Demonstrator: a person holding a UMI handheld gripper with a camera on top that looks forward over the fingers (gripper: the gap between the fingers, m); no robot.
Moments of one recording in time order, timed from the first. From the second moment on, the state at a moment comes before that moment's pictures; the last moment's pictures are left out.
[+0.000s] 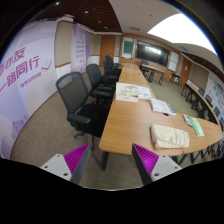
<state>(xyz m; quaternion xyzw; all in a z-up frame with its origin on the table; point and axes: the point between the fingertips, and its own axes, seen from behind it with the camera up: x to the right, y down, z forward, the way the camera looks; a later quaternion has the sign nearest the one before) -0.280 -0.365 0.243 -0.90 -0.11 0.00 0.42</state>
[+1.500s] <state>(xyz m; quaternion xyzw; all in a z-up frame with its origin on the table) -0.071 -0.084 0.054 -0.91 -0.07 0.08 0.41</state>
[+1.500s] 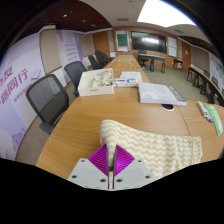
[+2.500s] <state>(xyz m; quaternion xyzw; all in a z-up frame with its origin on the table) 0.099 -0.167 0.178 -0.88 0.01 -0.05 0.47</state>
